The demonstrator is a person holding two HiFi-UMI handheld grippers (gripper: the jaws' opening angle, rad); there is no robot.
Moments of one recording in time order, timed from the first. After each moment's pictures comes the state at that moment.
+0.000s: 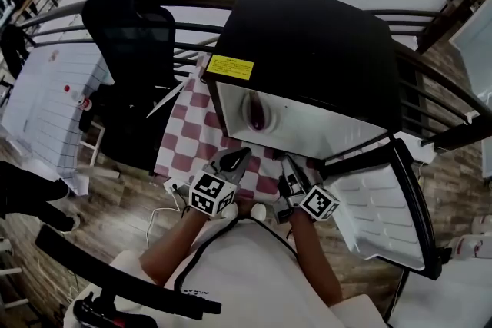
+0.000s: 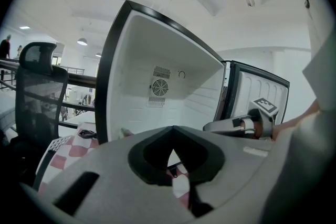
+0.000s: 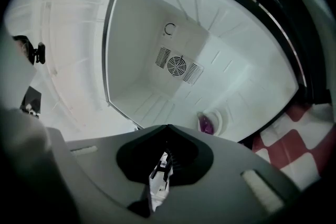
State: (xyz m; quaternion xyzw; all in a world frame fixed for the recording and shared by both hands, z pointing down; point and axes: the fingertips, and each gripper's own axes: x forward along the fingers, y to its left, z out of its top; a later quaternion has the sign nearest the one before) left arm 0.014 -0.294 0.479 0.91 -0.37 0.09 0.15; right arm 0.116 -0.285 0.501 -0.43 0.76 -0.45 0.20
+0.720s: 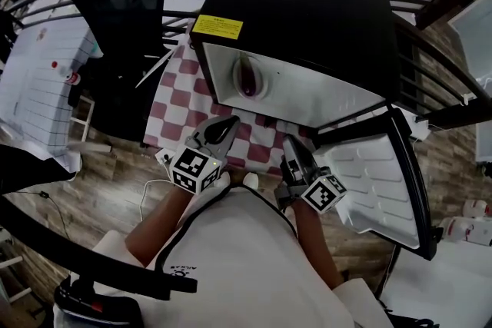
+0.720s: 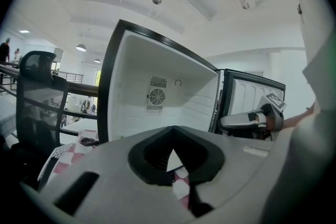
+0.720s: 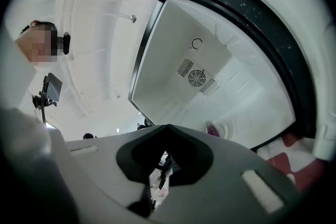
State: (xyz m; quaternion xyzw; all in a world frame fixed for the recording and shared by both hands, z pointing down) left arm 0.008 -0.281 0.447 0.92 -0.37 0.07 0.13; right arm 0.125 -0.245 0.446 -0.41 0.81 -0.37 0.19
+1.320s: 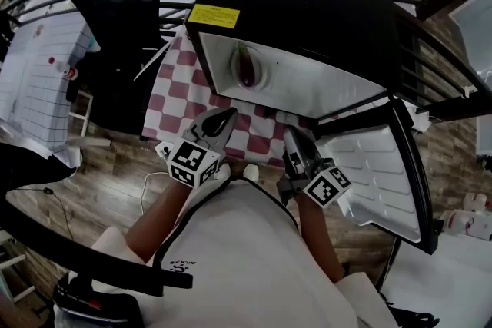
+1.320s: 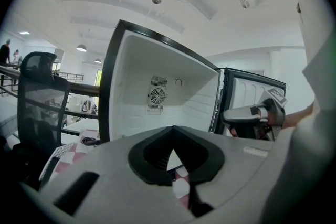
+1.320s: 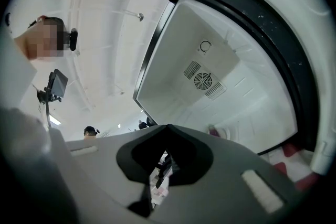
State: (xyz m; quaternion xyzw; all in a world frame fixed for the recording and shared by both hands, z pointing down) left arm 0.008 -0.278 0.450 0.91 -0.38 0.08 0.13; right arm 0.126 -0.241 0.433 -0.40 0.83 -0.35 0.18
